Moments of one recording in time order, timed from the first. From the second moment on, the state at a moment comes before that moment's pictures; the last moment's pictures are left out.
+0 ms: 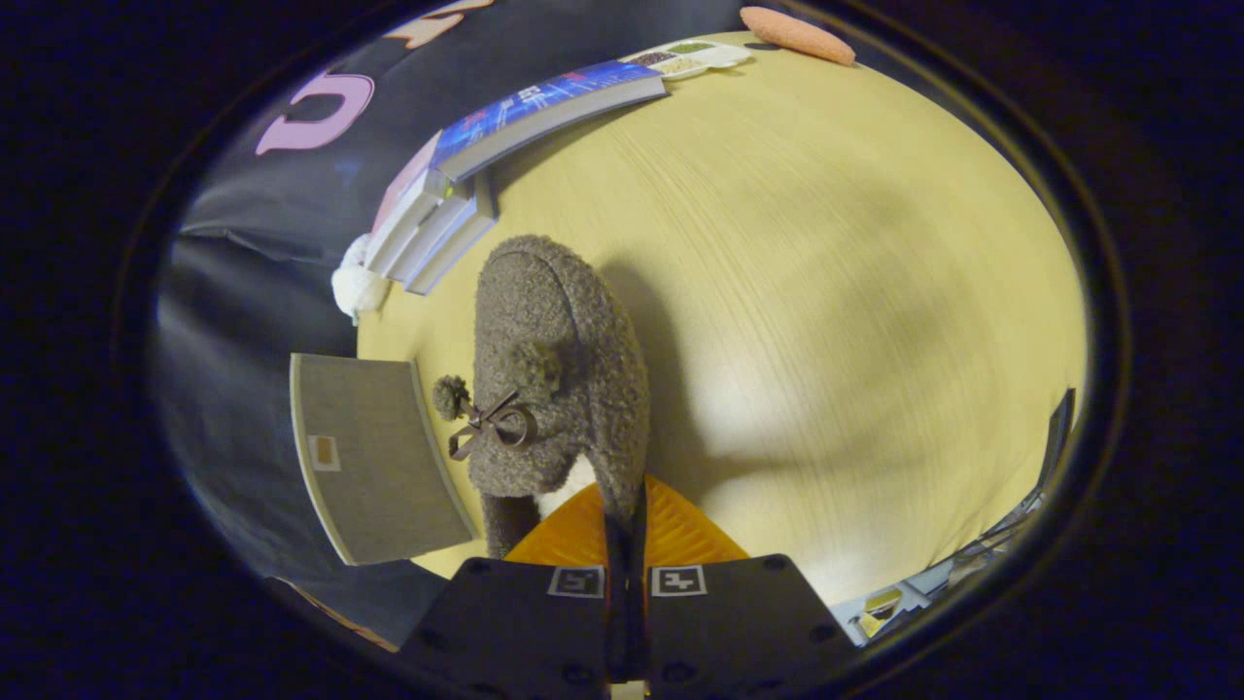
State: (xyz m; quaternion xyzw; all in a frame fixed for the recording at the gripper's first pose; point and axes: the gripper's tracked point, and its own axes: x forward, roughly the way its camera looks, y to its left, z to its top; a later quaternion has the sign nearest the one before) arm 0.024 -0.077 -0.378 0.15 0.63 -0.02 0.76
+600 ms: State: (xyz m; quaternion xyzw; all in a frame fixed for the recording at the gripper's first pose) arm 0.039 0.035 -0.296 0.25 0.59 0.08 0.77
